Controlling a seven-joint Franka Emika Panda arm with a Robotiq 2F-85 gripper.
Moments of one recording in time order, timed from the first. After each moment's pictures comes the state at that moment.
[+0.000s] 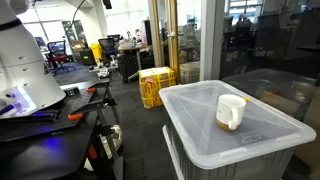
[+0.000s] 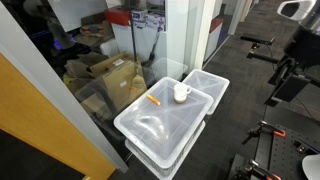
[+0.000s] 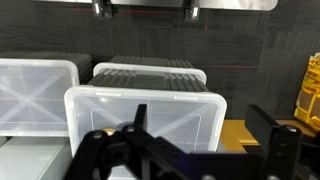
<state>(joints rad) 0.09 -0.89 0.04 -2.80 0.06 1.98 0.06</state>
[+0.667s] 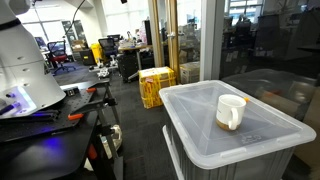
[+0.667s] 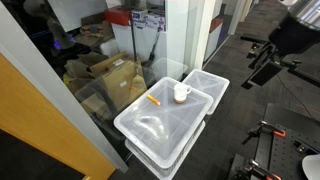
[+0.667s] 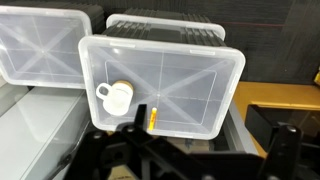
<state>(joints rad) 0.04 -0.84 0.07 -2.79 -0.02 2.22 0.06</state>
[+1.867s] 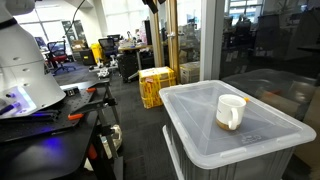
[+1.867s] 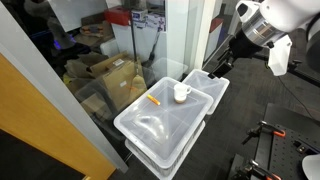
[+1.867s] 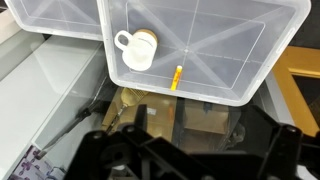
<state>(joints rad) -0.12 -0.51 0.09 -2.79 -0.21 2.76 0.07</state>
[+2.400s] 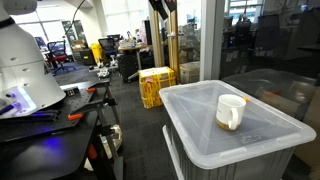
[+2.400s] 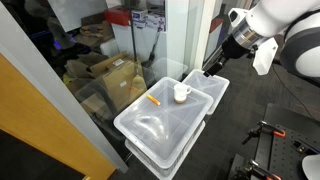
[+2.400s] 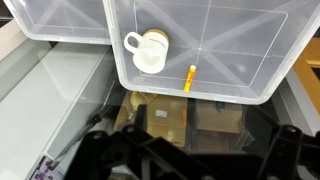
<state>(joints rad) -0.22 -0.37 0.11 -2.76 -0.23 2.88 0.09</state>
